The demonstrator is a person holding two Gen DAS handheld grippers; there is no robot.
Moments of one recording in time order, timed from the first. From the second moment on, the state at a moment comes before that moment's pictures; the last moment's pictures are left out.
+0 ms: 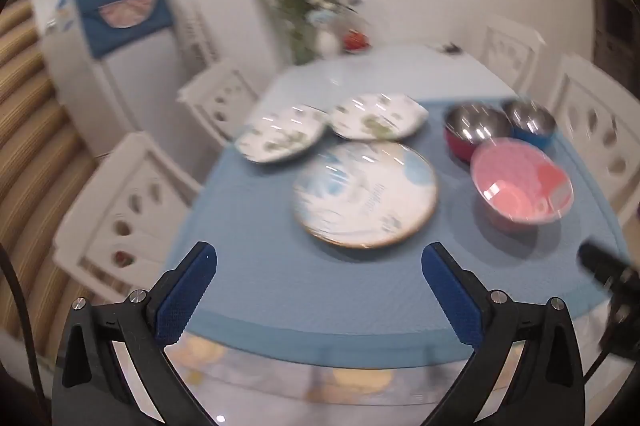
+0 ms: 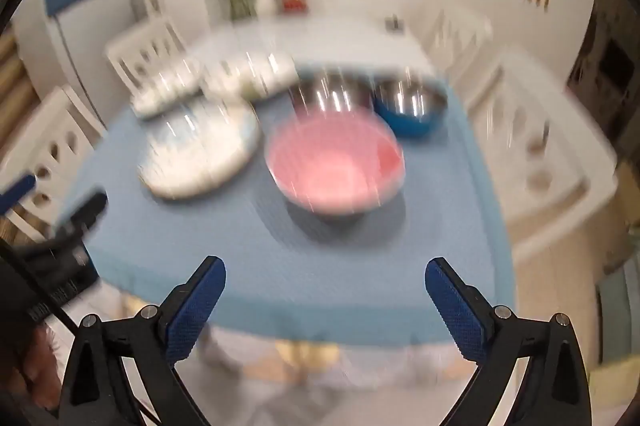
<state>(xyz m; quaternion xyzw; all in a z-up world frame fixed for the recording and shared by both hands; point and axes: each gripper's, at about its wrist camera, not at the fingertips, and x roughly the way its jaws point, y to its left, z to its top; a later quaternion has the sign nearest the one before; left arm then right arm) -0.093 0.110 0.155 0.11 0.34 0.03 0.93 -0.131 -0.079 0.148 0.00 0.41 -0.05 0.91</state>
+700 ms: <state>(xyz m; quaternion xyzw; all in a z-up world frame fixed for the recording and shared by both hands) -0.053 0.201 0.195 -0.02 0.30 0.06 0.95 -0.100 0.010 0.231 0.05 0.32 -0.06 0.94</state>
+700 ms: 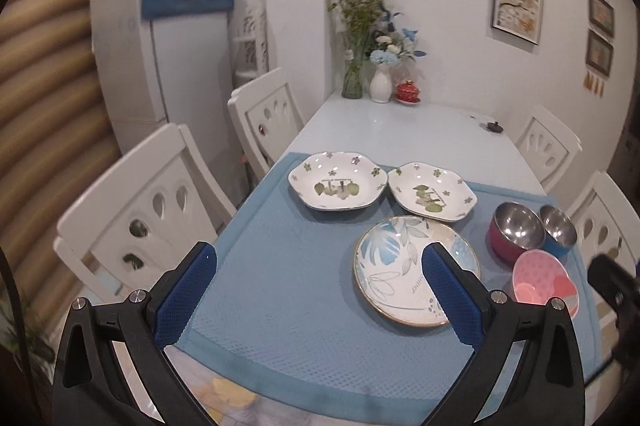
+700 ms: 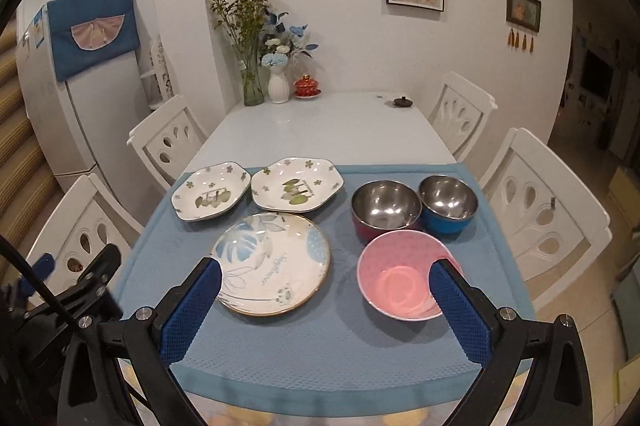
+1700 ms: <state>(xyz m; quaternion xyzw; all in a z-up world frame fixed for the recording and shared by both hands) -0.008 0.229 0.143 -0.04 0.42 0.01 0.91 -0.076 0.022 0.169 0.09 0.44 -0.11 0.89</state>
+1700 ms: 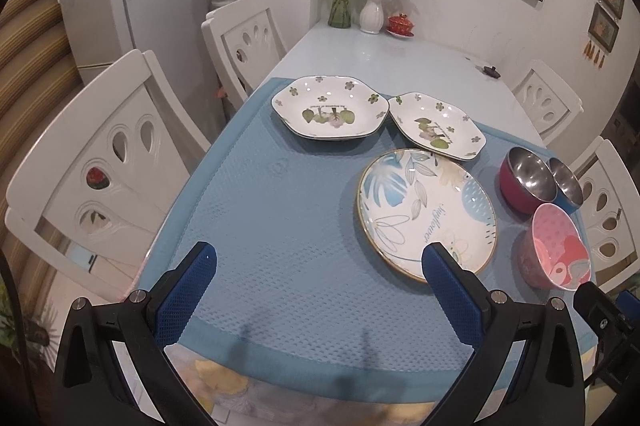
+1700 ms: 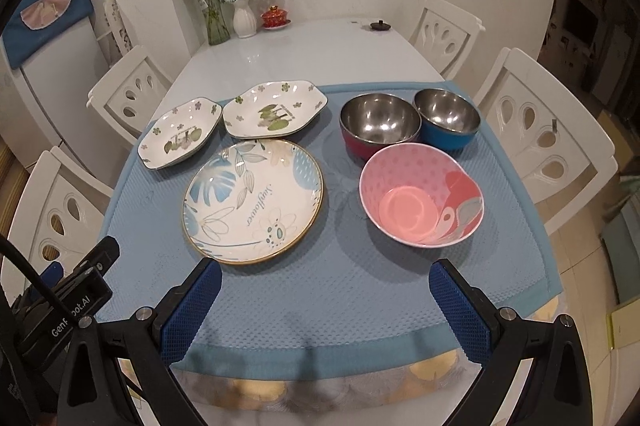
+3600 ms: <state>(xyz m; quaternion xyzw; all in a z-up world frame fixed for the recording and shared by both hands) 0.055 0.226 0.123 -0.03 0.44 -0.02 0.90 -0.023 0.033 0.132 0.11 0.50 -0.10 0.86</state>
